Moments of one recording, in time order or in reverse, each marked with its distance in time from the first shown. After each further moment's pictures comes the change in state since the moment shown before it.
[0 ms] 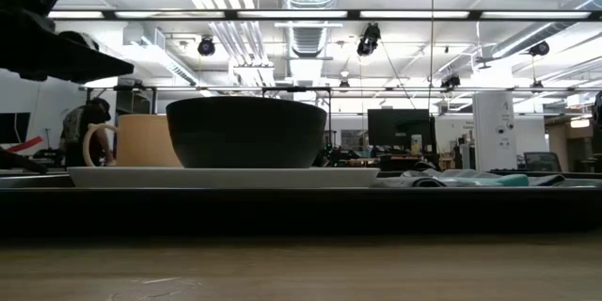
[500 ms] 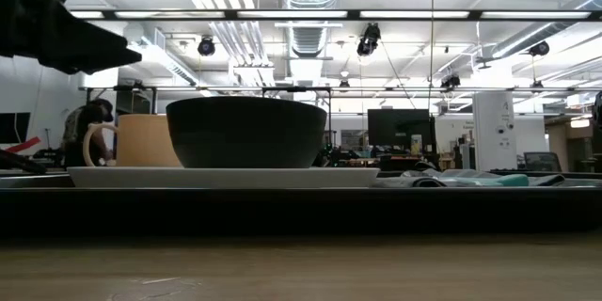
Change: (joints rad) left arm 0.121 -0.141 0.042 -0.113 -0.003 0.000; right arm 0.000 0.000 0.000 0.000 0.000 0.000
